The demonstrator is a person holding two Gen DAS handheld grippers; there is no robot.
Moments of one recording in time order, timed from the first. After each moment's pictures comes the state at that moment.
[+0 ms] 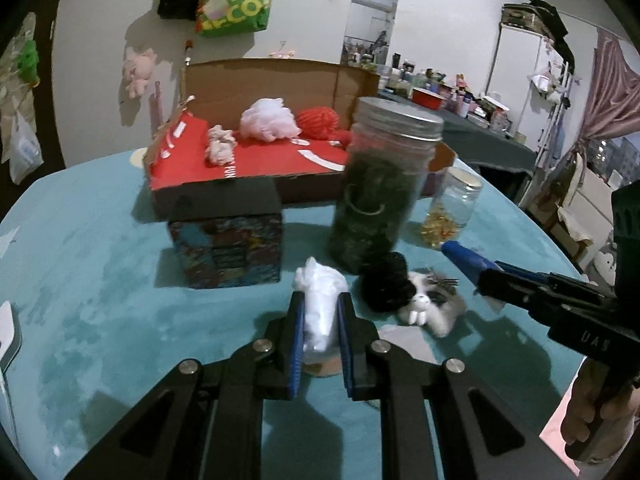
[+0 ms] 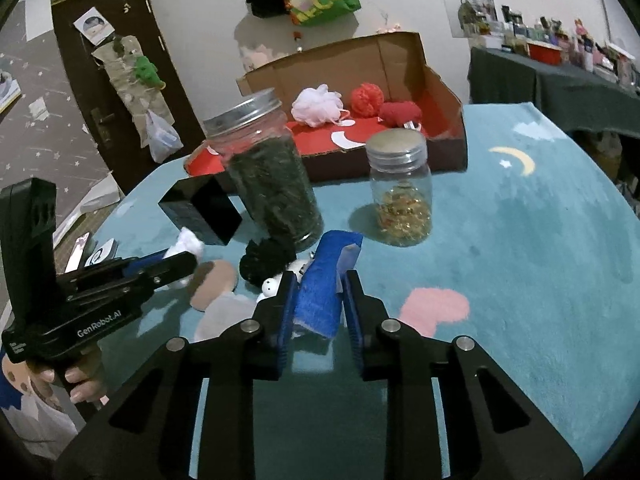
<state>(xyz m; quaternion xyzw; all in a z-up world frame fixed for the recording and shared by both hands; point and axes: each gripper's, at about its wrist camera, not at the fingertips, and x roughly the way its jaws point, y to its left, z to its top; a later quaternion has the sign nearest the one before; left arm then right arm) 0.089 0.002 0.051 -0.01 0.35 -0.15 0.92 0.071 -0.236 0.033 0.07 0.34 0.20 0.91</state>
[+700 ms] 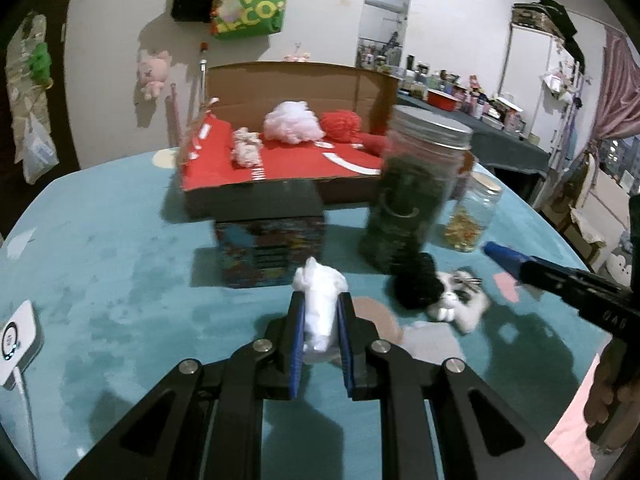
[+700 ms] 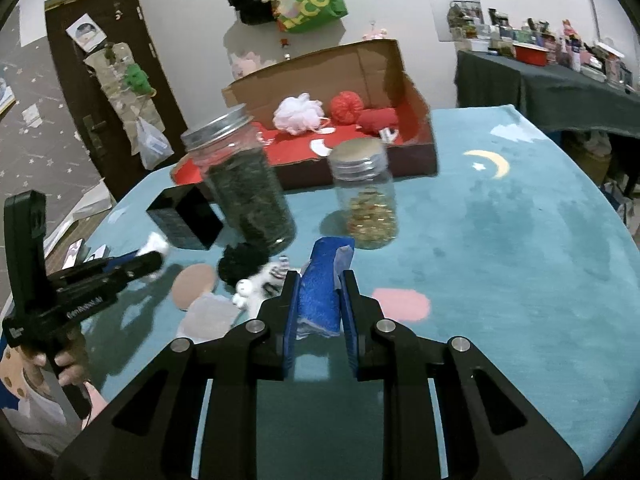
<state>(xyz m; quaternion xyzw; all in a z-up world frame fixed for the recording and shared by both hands) 0.087 0.027 0.054 0.00 0.35 -0.11 0.93 0.067 -0.264 0.035 0.08 0.34 0.18 0.92</state>
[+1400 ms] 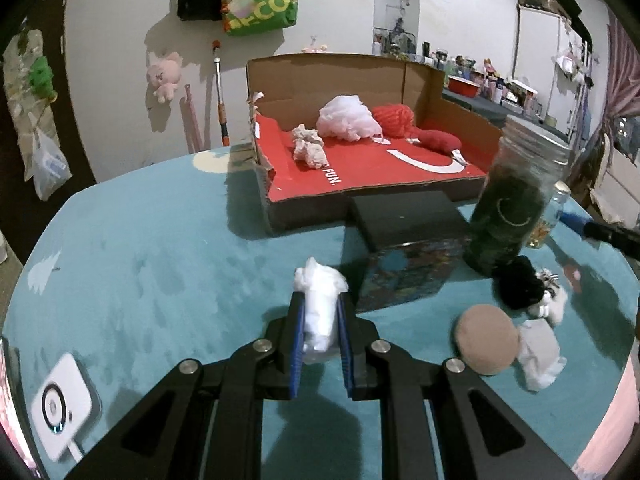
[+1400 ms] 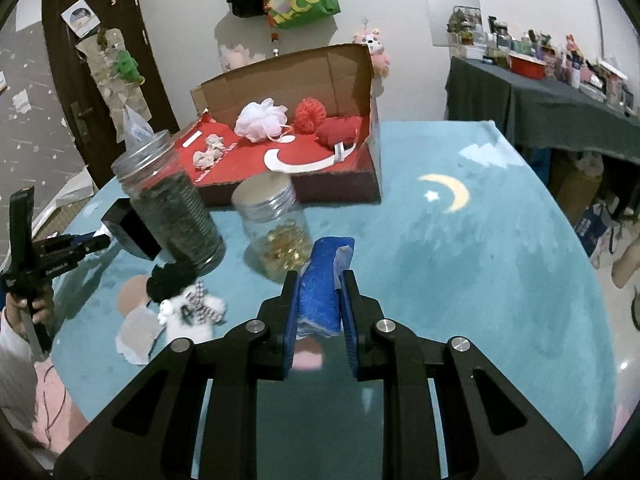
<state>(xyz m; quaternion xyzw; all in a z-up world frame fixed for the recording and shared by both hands) 0.132 0.095 0.050 0.04 0.36 -0.10 0.92 0.112 -0.313 0.043 0.03 0.34 0.18 0.92</state>
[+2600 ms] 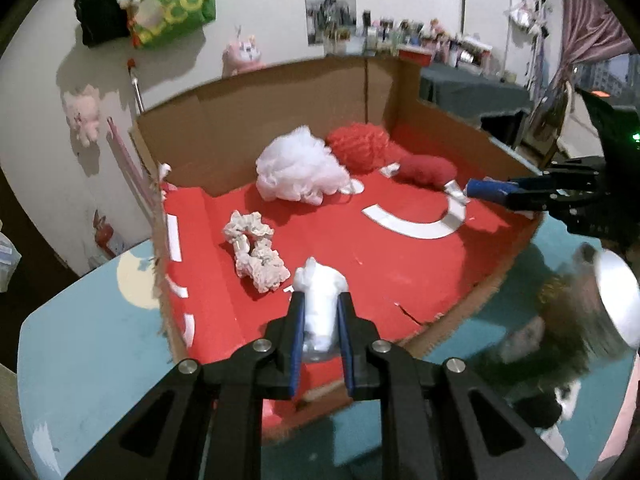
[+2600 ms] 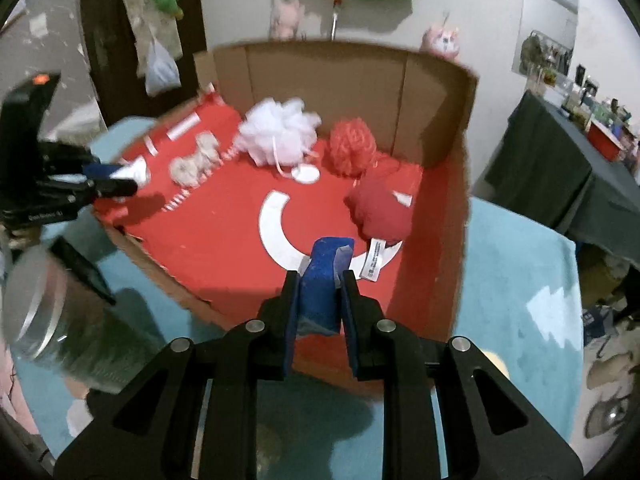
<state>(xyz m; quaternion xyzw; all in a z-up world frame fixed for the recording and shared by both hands) 0.296 0.033 0.086 0.13 0.41 -0.19 0.88 0.286 -0.231 0.065 -0.11 0.39 0.24 0.88</state>
